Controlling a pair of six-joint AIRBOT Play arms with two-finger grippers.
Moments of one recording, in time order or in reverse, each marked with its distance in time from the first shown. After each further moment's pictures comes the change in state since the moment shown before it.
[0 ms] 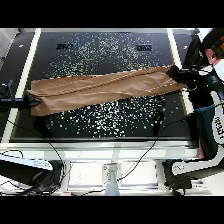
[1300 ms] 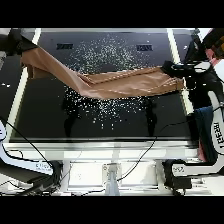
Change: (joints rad) left arm -0.344 0.080 0.859 -0.104 -0.355 -0.623; right arm 0.159 0.086 0.000 0.021 -0.037 -0.002
